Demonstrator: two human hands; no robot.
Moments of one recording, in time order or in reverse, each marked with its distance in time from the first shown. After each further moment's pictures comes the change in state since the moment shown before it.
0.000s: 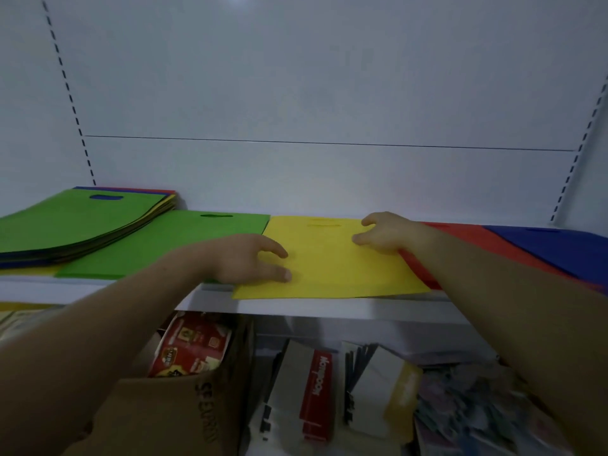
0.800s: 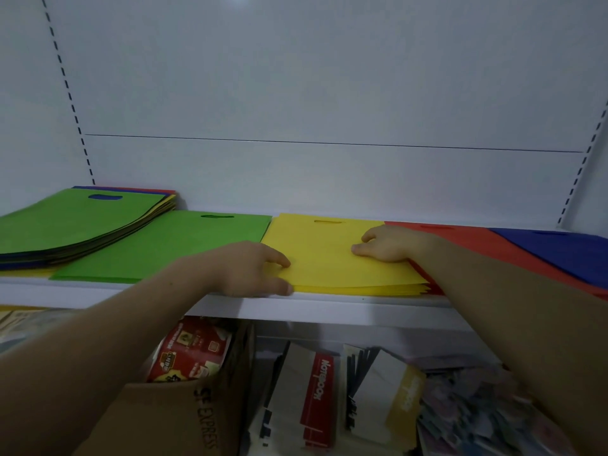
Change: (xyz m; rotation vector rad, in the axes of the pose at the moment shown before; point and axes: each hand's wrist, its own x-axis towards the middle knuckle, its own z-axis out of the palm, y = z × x) left_hand 0.005 -0.003 0.011 0.140 0.016 0.019; right_hand 0.008 0.002 0.007 -0.271 -0.131 -0.034
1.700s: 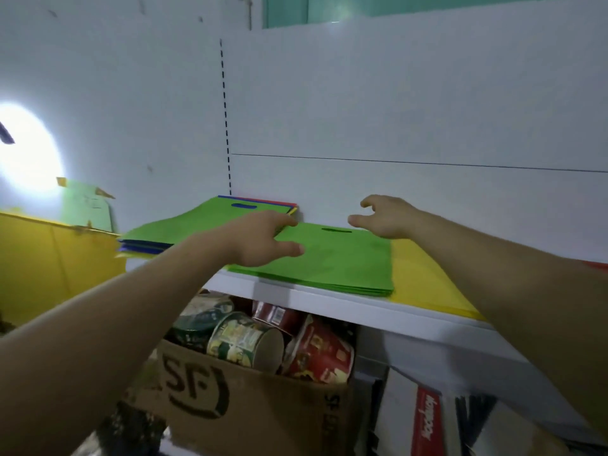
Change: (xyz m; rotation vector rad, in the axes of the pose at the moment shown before) left_hand -0.110 -0.136 -0.069 -0.021 0.291 -0.230; right_hand 0.031 -0.229 -0.026 0.181 0.257 -0.284
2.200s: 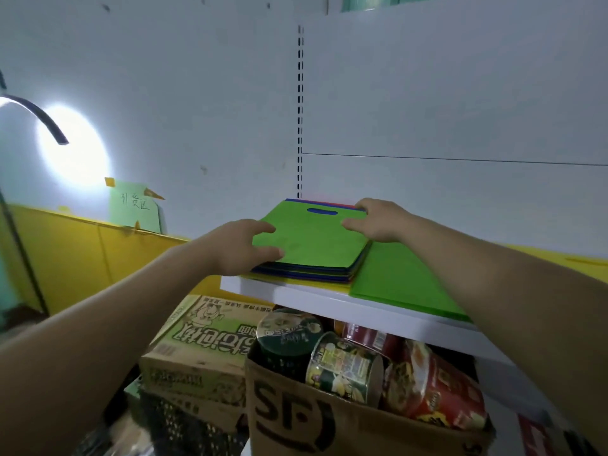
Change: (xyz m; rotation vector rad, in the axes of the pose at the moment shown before) left_hand -0.017 -0.212 -0.047 -0.013 0.016 -0.176; right_hand 0.101 -0.170 0.083 0.030 -0.055 -0.023
